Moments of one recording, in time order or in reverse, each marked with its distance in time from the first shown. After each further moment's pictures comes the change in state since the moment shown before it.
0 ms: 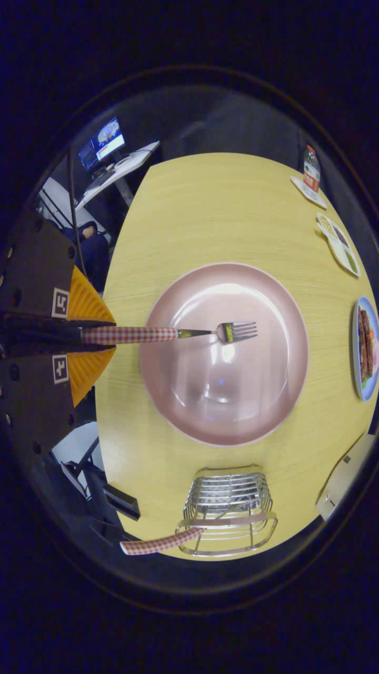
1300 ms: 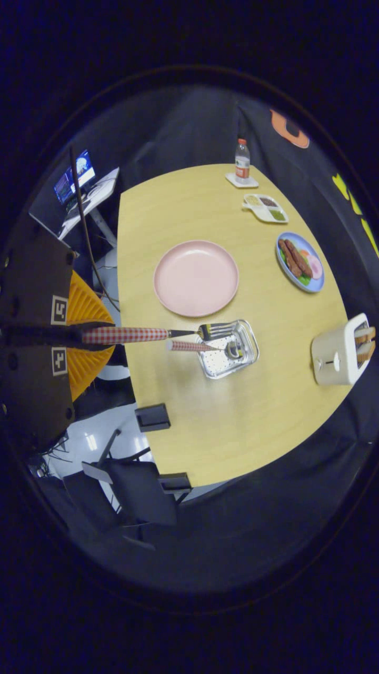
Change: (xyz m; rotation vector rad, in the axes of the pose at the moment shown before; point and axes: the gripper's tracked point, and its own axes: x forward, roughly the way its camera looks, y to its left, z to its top) arm -0.145 -0.140 -0.040 0.286 -0.101 0.036
